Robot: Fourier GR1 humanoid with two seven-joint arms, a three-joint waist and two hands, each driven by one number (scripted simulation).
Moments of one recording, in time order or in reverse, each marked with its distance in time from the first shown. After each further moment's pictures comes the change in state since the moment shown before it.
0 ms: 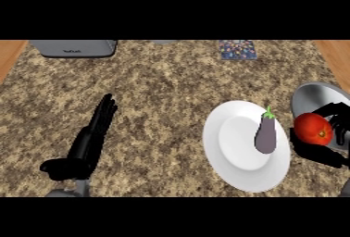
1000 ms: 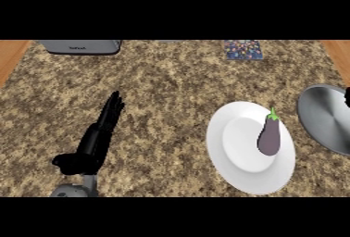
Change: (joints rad) left arm -0.037 -0.040 -0.001 0.042 -0.028 -0.012 -0.006; right arm -0.471 -0.392 -0.400 1.119 -0.183 -0.472 -0.593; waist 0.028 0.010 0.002
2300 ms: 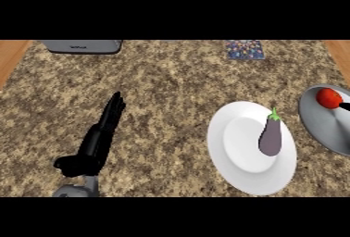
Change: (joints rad) left arm 0.005 -0.014 0.000 0.001 -0.017 -0.006 -0.018; right arm -0.168 -0.193 -0.157 0.543 -0.192 0.422 -0.225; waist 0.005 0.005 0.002
